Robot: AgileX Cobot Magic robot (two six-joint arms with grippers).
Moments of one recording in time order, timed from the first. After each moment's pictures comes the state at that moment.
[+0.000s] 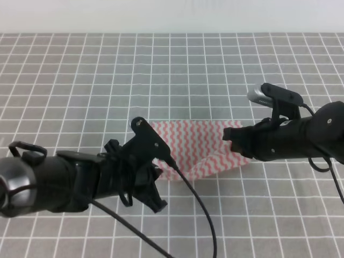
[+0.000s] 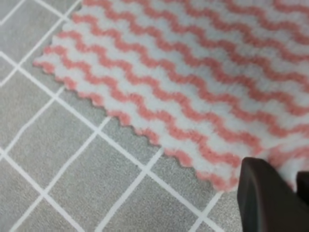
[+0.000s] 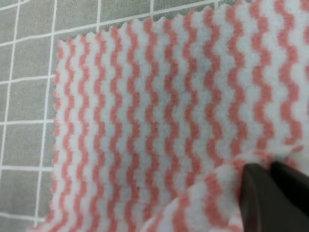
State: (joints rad) left arm -0.62 1.67 -0.80 -1.77 0.05 2.09; right arm 0.42 1.72 -0.97 0.82 0.25 -0.25
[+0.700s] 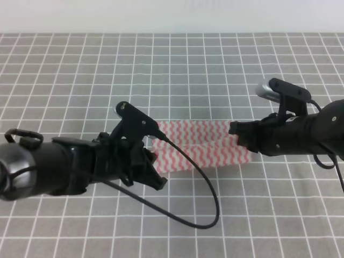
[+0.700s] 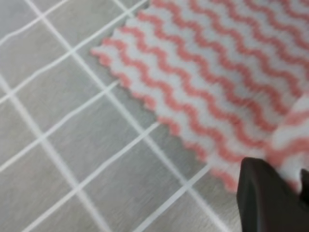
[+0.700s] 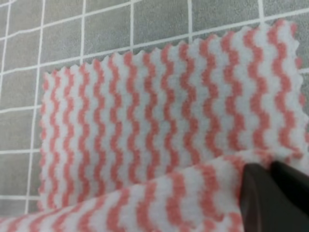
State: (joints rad) left arm -0.57 1.70 -0.87 -1.78 0.06 1.91; right arm 0.40 1.73 -0.97 0.82 0.21 -0.25
